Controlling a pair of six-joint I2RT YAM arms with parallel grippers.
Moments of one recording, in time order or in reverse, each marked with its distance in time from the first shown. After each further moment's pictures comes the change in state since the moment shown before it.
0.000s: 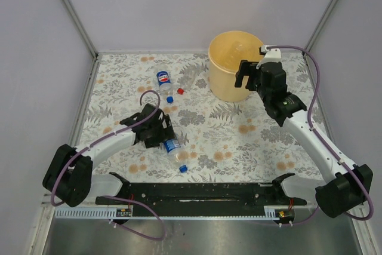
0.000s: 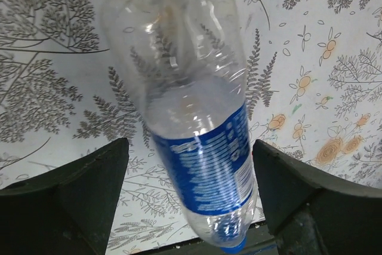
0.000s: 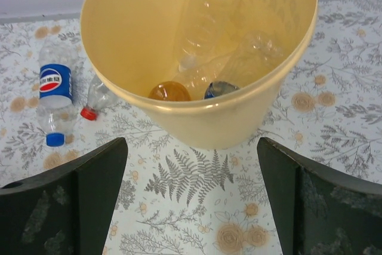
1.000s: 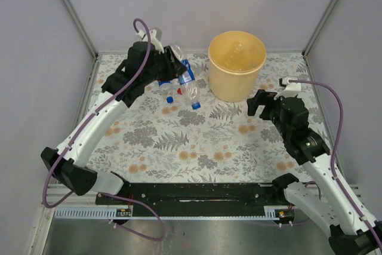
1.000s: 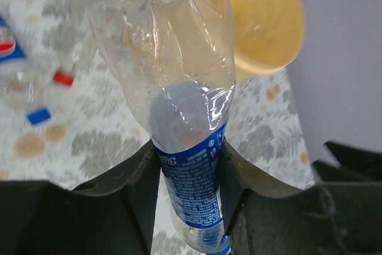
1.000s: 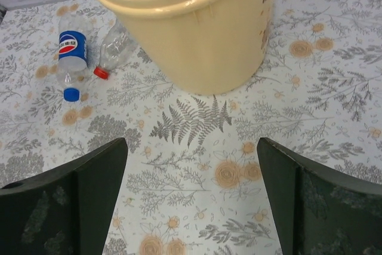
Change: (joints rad) left arm -0.021 0.092 0.792 -0.092 -0.024 0.172; right arm 0.000 -0.420 -0.280 -0.140 -0.043 0.076
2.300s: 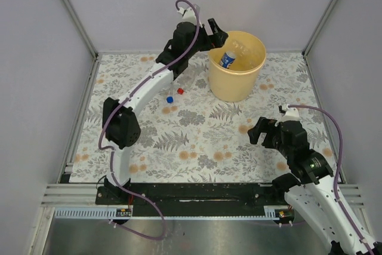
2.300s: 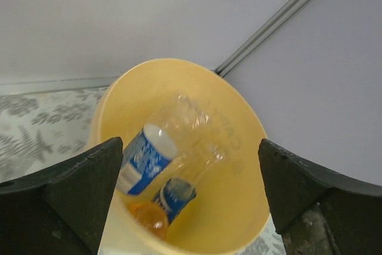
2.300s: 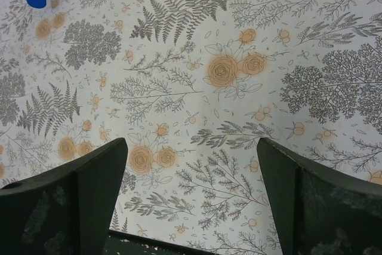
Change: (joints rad) left arm -0.039 0.741 0.600 0.542 0.007 0.031; right arm 0.000 -0.297 -0.229 -0.314 -0.106 0.142
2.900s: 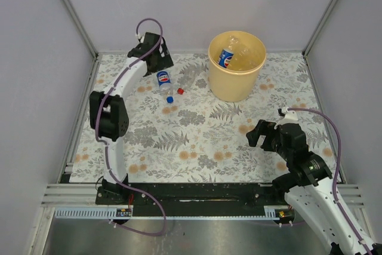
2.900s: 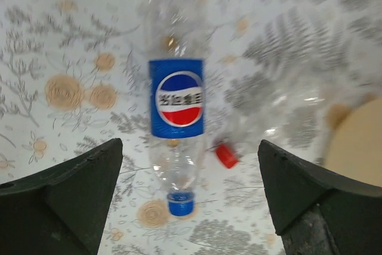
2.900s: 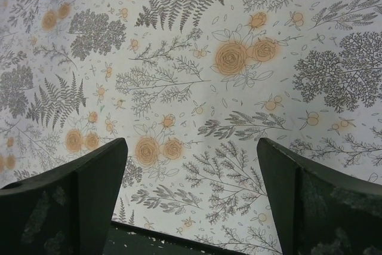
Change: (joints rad) left arm 0.295 -0.092 -0.167 -0.621 -0.239 0.038; right arm 0.000 -0.025 -0.043 0.003 -0.032 0.039
